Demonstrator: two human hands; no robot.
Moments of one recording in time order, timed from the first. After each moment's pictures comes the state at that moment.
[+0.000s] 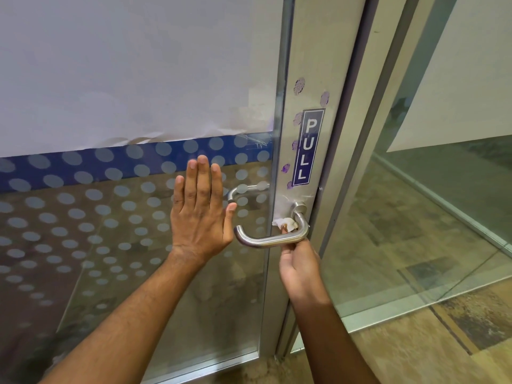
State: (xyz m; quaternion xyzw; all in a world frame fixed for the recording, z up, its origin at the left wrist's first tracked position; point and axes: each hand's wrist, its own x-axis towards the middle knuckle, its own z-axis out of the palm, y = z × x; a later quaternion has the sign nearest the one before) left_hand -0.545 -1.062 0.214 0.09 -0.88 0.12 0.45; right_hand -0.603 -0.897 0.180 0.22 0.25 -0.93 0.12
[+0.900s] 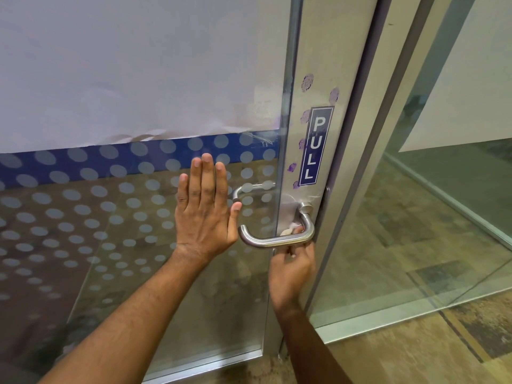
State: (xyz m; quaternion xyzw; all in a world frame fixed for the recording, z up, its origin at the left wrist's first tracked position) left_hand -0.545 -1.061 0.214 0.10 -0.88 0.13 0.45; right_hand -0.576 -0.916 0.144 -0.02 0.74 -0.63 -0.25
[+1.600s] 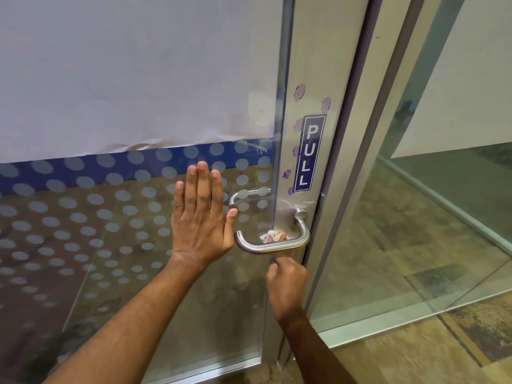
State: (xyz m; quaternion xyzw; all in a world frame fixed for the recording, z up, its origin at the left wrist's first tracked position) left_hand -0.547 -1.062 0.213 0.10 -0.87 0.14 0.46; right_hand -0.583 -0.899 0.124 -0.16 0.85 -0.44 -0.25
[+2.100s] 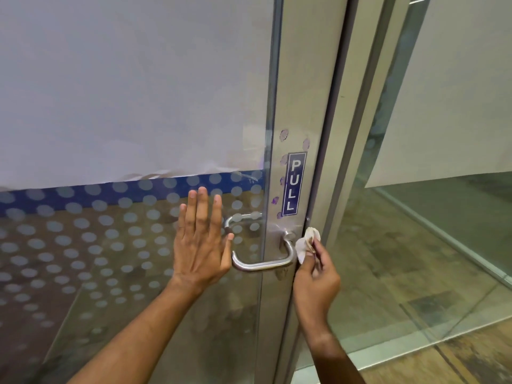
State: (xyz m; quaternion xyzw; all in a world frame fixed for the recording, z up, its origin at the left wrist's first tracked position) left_hand -0.533 -1.044 0.230 0.10 -0.87 0.10 0.47; right_hand -0.598 -0.860 0.182 -0.04 0.64 -0.73 -0.23
